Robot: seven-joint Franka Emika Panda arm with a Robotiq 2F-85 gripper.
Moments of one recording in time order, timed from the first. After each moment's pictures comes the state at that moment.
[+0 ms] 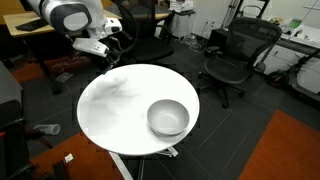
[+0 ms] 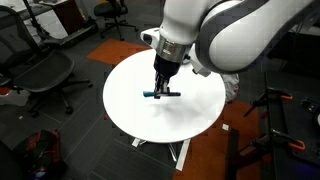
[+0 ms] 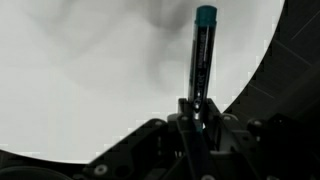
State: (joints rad) arm 0.04 0.41 0.17 -2.16 0.08 2.83 -0.40
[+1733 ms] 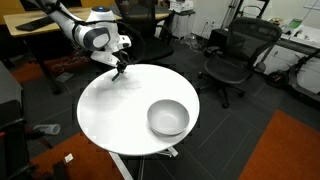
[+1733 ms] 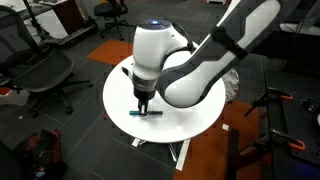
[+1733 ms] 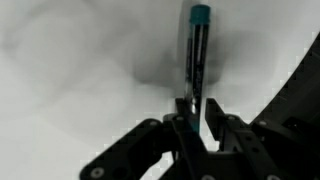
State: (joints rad) arm 0.12 0.76 0.13 -1.82 -0.02 2.80 -0.25
